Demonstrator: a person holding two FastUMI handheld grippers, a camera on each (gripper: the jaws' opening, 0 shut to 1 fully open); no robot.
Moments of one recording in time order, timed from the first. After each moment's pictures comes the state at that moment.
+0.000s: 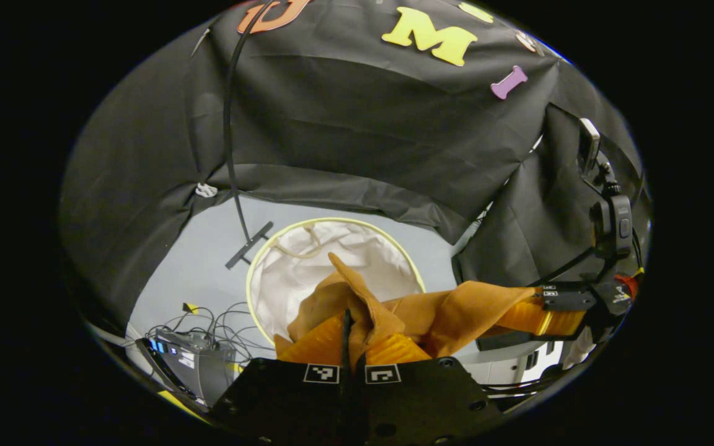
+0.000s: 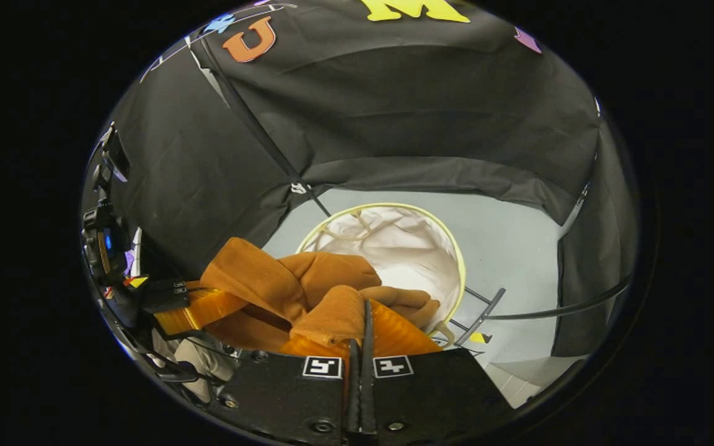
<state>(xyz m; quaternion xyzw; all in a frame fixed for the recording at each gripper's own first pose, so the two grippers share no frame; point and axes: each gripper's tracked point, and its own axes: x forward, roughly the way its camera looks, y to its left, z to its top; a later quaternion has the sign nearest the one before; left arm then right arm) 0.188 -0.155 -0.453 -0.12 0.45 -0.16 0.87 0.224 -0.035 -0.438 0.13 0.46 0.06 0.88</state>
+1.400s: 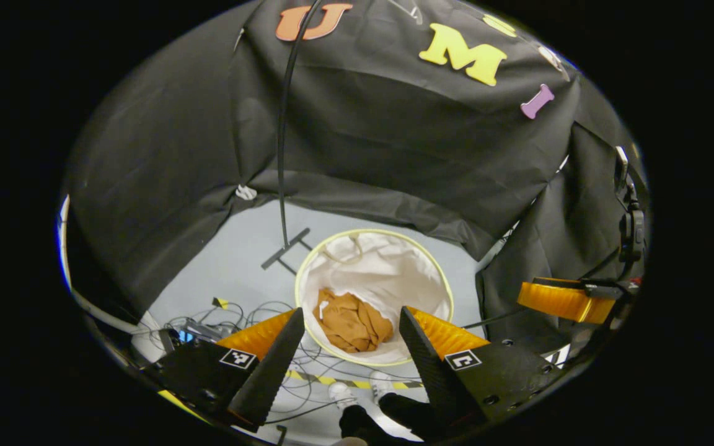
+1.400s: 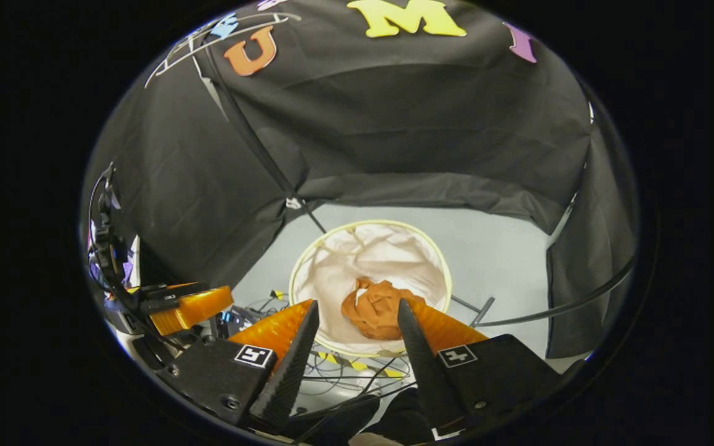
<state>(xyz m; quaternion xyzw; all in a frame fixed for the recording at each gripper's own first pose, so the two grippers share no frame) 0.182 -0.081 -0.400 -0.11 0.42 -0.09 0.90 0.217 -0.052 -0.362 0.11 0.40 0.03 0.91</state>
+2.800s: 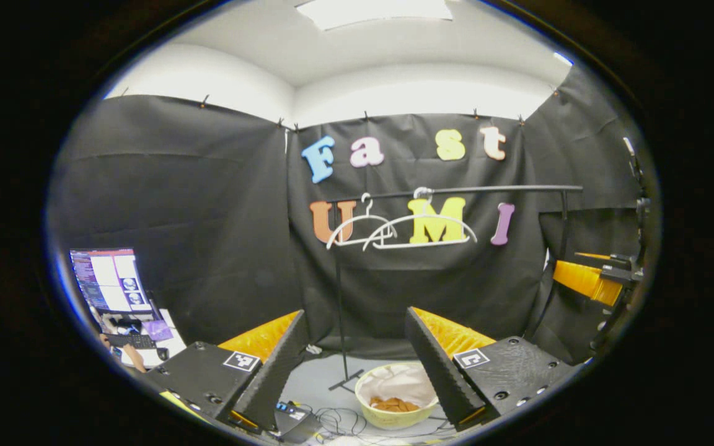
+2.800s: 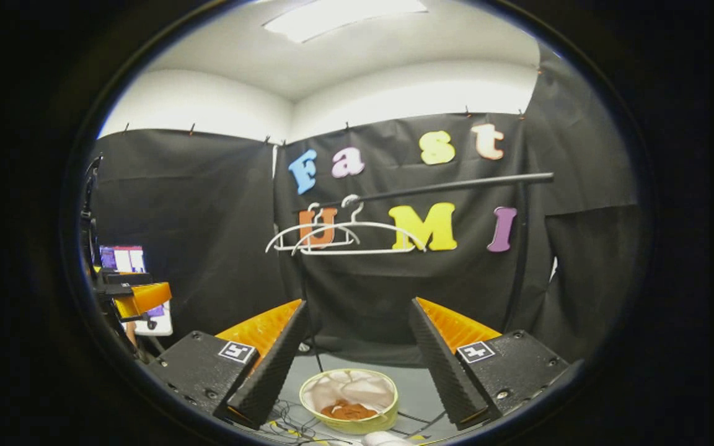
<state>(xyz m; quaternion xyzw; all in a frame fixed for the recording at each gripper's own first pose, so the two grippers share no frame) -0.047 -0.060 0.019 0.00 0.02 0.04 1.00 -0.042 -0.085 -0.004 0.04 -0.04 0.04 1.00</state>
